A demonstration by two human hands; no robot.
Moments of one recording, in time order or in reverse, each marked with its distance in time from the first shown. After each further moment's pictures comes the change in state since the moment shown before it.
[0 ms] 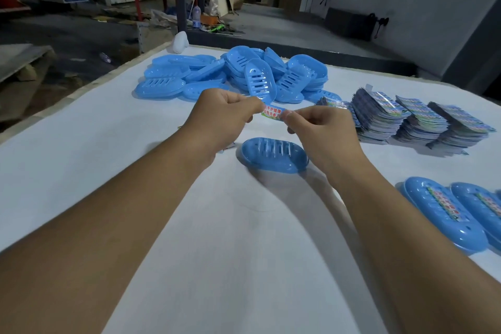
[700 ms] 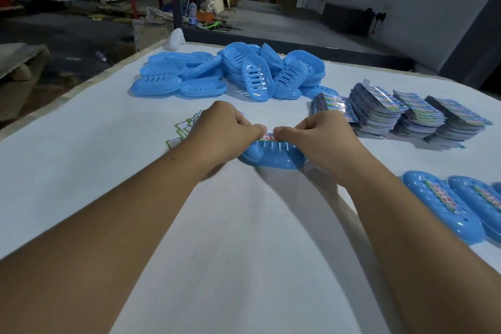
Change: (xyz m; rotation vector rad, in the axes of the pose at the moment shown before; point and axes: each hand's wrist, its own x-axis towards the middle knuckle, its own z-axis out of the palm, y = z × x) left_hand 0.001 -0.025 0.011 0.318 -0.036 0.057; right_hand 0.004 0.008 -0.008 -0.272 -0.145 0.128
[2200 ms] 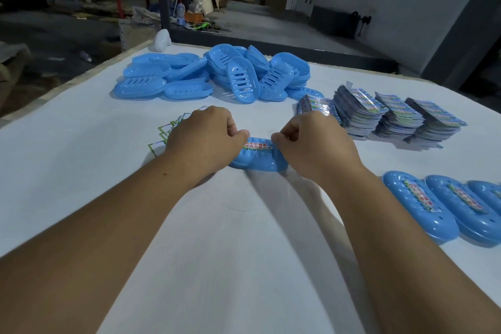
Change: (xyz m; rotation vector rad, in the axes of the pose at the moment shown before) left_hand -0.007 0.006 0.002 0.450 0.075 0.108; right_hand -0.013 0.000 -0.012 -0.472 0.071 -0.150
